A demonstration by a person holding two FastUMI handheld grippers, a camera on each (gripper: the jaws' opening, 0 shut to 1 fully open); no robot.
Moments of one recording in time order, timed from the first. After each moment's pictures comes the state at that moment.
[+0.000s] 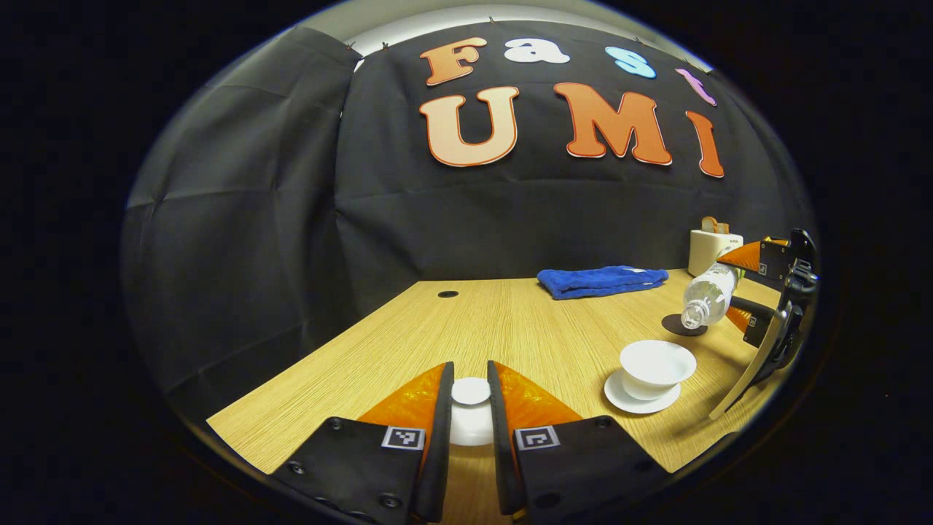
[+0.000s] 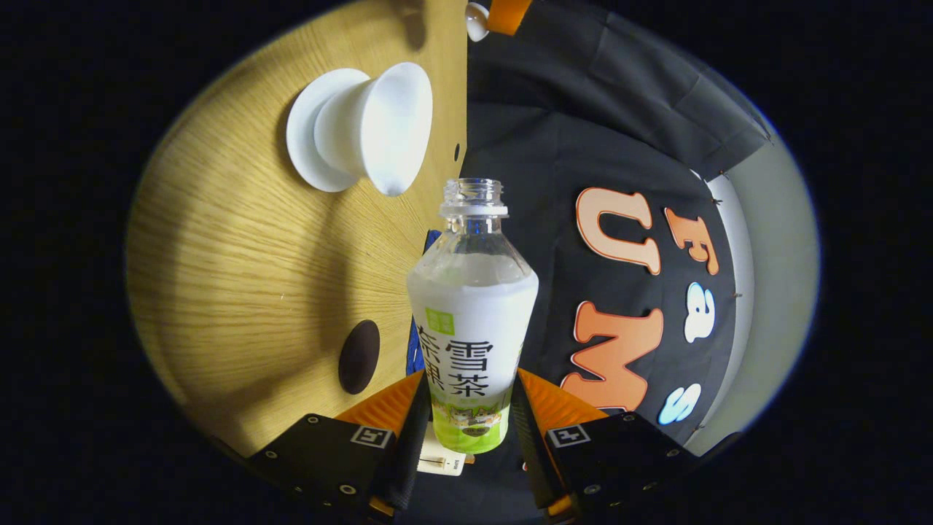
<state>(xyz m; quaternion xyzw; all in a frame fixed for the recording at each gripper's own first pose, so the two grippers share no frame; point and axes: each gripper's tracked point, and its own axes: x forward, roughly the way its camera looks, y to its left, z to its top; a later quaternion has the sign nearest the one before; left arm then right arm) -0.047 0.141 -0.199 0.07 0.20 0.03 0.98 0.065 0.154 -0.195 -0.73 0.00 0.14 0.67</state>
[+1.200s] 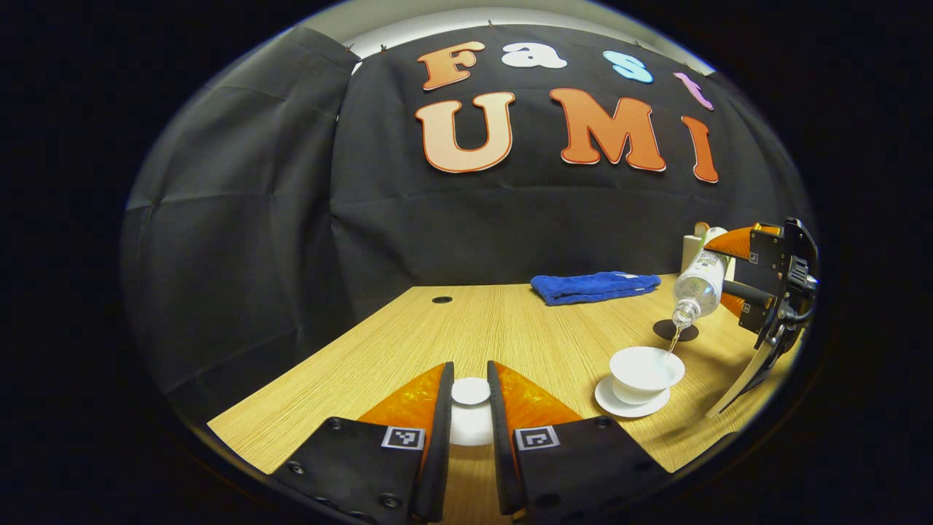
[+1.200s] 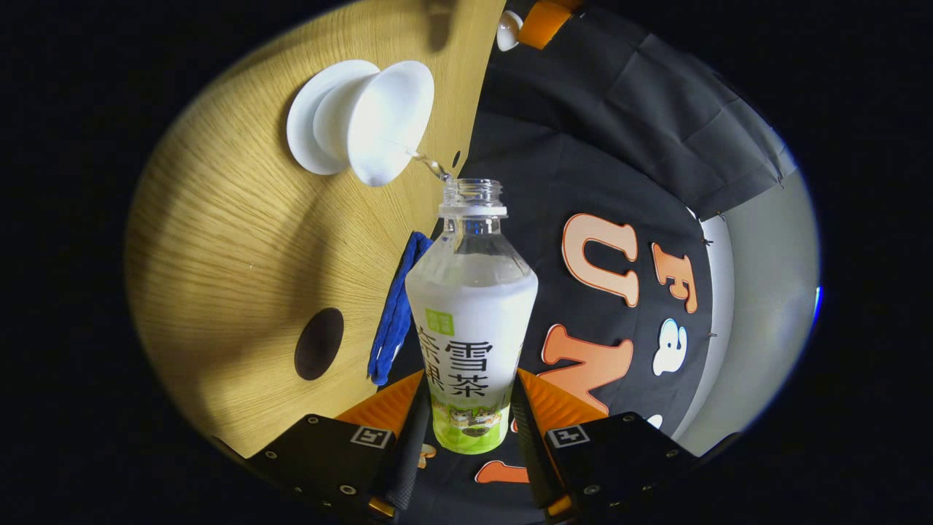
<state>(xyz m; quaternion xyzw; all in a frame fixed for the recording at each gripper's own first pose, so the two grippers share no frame) -0.046 0.135 -0.192 0.06 0.19 0.02 0.98 0.070 0.158 -0.161 -0.77 -0.05 0.14 0.63</state>
